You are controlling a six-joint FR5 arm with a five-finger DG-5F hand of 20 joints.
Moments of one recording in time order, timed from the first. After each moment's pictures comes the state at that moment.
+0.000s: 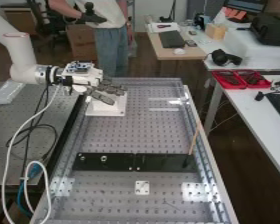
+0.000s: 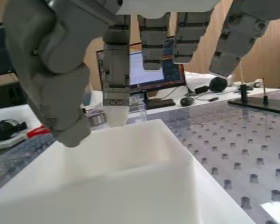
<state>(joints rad) 2.25 -1.71 -2.43 -2.23 -0.80 -0.56</state>
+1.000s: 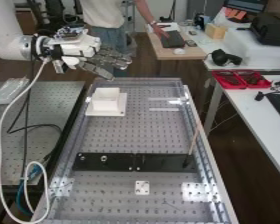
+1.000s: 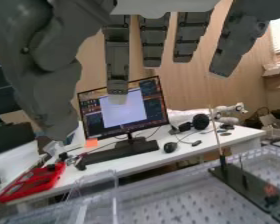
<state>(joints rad) 2.06 -1.44 -2.27 -2.55 -0.89 -0.61</state>
